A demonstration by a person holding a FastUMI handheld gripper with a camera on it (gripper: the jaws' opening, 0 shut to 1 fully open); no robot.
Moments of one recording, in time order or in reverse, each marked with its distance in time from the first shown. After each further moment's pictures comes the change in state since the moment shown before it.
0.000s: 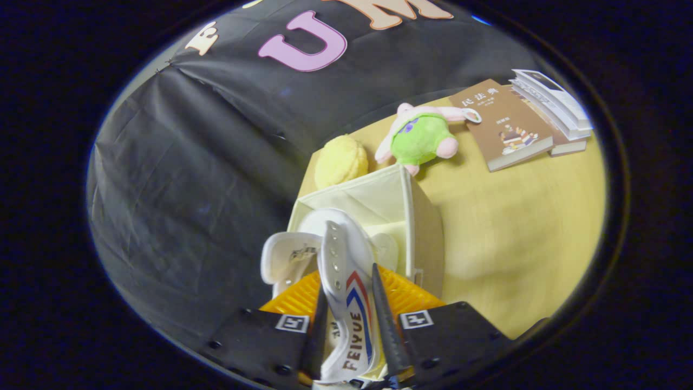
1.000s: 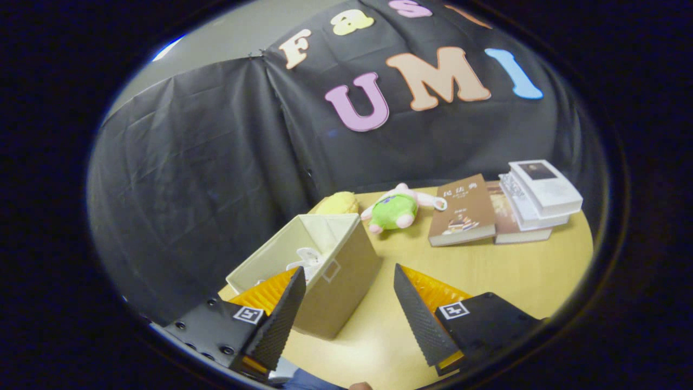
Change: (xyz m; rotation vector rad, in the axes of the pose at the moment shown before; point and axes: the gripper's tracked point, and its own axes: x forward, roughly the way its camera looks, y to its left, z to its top) arm -0.144 -0.104 0.012 -0.500 -0.388 -0.009
